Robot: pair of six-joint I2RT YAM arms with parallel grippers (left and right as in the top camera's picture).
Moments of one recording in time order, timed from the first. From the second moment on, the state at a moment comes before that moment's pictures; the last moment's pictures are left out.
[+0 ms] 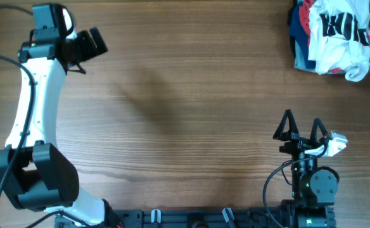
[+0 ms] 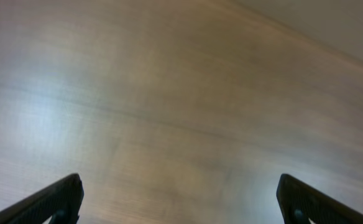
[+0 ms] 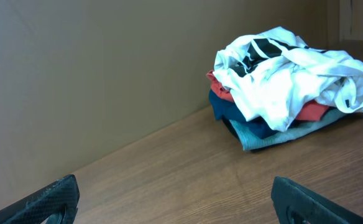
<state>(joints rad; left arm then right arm) 0.10 1.75 1.54 -0.68 0.09 -0.27 -0.02 0.02 0.02 0.02 0.10 0.44</state>
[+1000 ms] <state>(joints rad) 0.11 0.71 0.56 -0.12 0.14 -0.07 -0.02 0.02 0.02 0.02 0.10 0.44</state>
